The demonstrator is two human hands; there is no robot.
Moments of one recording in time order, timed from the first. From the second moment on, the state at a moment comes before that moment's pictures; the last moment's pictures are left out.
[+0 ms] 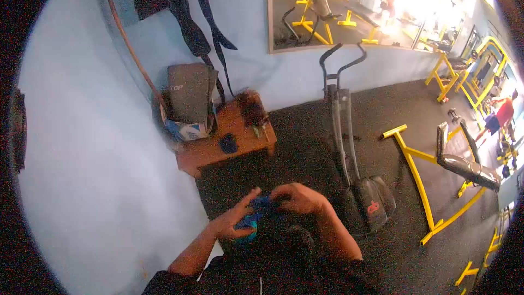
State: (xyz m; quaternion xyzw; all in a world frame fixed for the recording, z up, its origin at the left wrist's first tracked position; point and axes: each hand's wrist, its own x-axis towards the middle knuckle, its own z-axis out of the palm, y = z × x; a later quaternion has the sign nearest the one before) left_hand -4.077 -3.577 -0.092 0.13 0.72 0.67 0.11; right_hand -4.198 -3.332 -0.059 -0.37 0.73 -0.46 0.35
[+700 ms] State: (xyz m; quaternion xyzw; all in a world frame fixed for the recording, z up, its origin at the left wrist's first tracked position) left_hand -4.325 -3.756 -0.075 -0.03 0.70 0.71 0.05; right_hand -4.444 -3.552 -0.151 -0.10 0.53 -0.71 0.45
